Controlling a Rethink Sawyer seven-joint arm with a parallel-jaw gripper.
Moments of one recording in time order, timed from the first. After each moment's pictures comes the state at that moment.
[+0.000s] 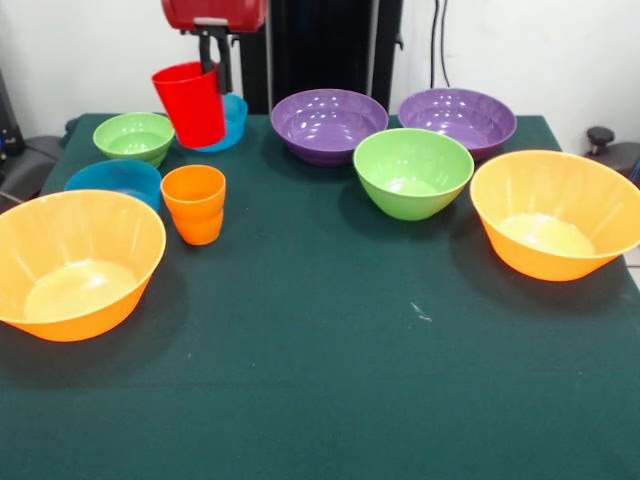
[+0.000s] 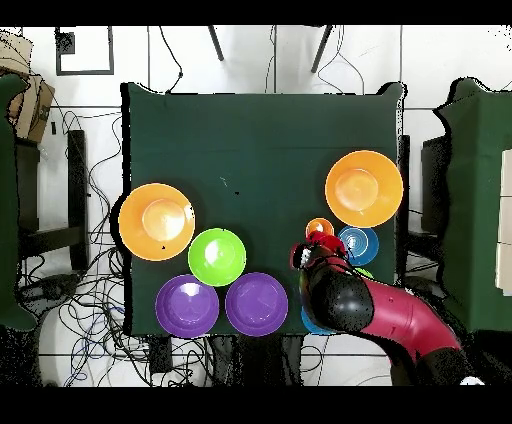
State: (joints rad) arm -0.82 -0.97 0.32 2.16 -0.24 0.25 1.57
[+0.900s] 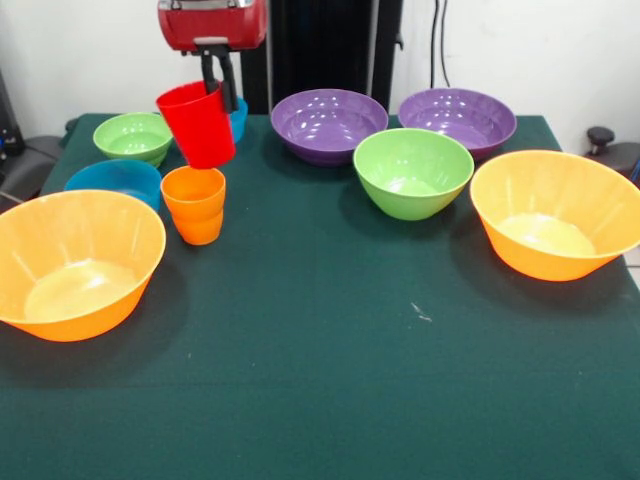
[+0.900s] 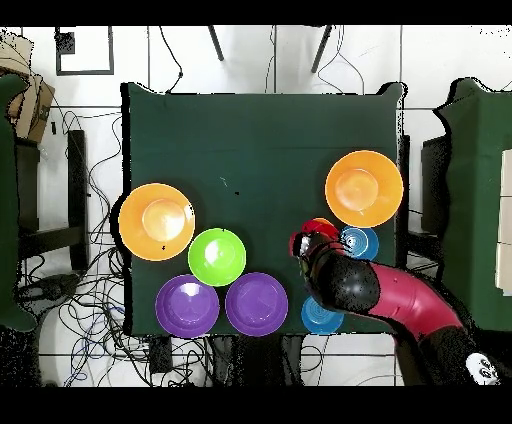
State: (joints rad) arm -0.86 -0.89 0.40 2.10 -0.24 0.30 1.57
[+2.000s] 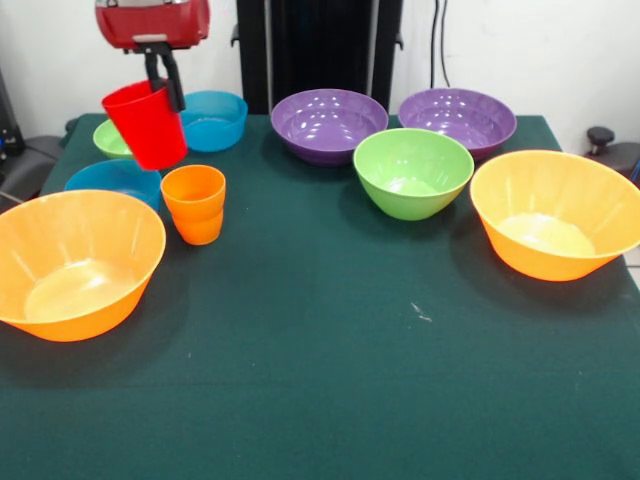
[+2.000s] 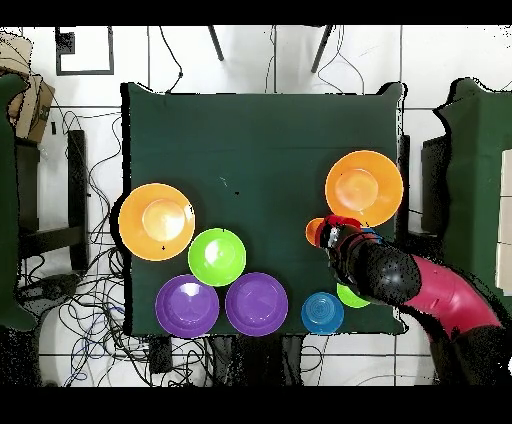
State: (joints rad) arm -0.99 -0.87 0.48 2.01 -0.26 0.41 1.57
